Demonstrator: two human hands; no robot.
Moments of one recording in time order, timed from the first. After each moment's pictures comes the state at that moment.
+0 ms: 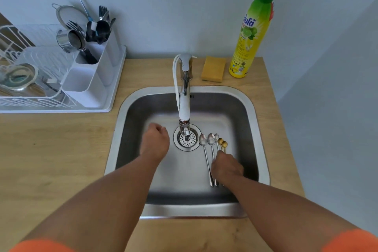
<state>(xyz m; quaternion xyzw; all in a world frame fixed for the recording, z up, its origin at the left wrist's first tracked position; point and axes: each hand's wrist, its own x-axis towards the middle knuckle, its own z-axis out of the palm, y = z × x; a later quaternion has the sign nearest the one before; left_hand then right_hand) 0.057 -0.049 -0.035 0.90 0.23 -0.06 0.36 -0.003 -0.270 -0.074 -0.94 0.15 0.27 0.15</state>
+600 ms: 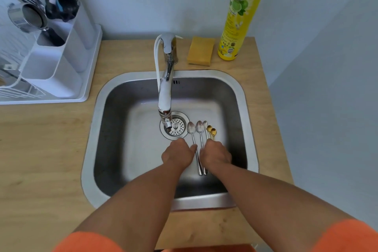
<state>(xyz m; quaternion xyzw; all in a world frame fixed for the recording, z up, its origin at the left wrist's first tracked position) 0.018 -0.149 -0.087 0.93 0.11 -0.30 0.20 0.003 -0.274 -0.093 -0.94 0.16 0.26 0.16</state>
